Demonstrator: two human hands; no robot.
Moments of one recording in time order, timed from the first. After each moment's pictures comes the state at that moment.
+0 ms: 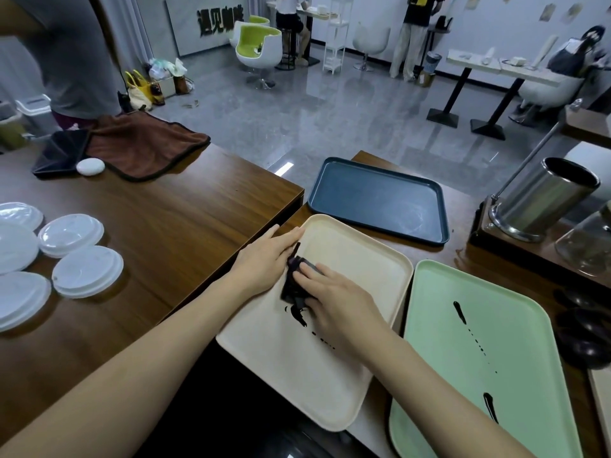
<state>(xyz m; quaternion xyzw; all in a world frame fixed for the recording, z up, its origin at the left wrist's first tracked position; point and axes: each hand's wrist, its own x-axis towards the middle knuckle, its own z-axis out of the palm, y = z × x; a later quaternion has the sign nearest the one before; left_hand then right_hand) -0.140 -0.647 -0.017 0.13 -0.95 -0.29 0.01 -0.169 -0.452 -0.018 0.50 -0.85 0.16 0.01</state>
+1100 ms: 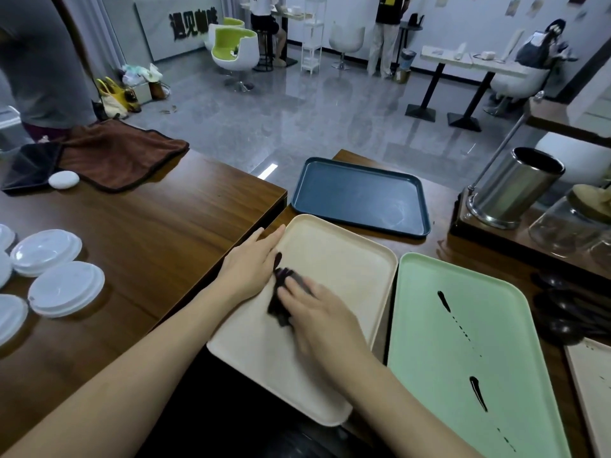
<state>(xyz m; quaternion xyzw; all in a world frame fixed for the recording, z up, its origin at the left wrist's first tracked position) -0.149 -0.655 -0.039 0.16 -0.95 -0.25 0.02 -0.138 -0.451 -0.032 0.48 -0.86 0.15 0.03</state>
